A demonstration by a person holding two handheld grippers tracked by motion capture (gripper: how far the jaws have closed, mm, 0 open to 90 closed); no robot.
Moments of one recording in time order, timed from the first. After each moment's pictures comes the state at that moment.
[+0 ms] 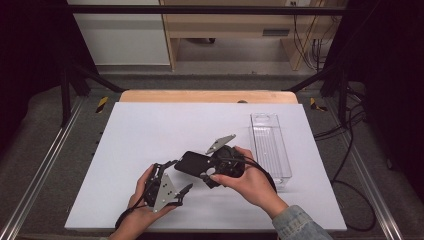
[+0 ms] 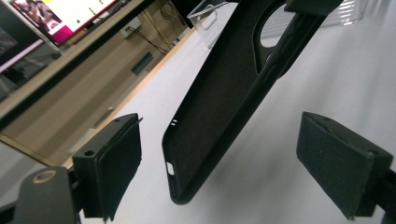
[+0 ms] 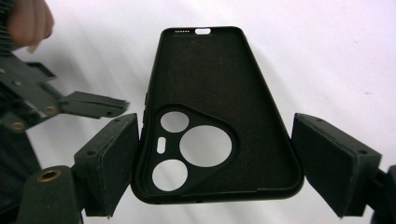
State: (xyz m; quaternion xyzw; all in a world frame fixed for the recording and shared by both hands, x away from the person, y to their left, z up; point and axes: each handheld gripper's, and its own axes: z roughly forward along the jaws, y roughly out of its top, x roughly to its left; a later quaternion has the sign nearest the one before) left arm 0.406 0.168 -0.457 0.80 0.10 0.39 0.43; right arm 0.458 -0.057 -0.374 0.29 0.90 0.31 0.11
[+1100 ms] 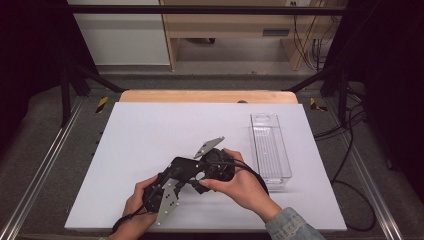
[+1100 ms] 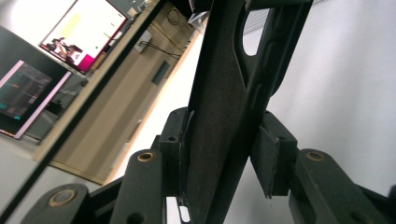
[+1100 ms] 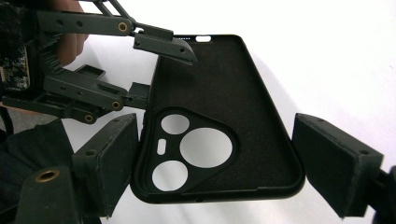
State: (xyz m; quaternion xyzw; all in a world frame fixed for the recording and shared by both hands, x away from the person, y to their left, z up) left arm 0.392 0.166 -0.456 0.80 0.03 0.47 0.38; right arm 0.445 -0.033 -0.363 0.27 0.91 0.32 0.09
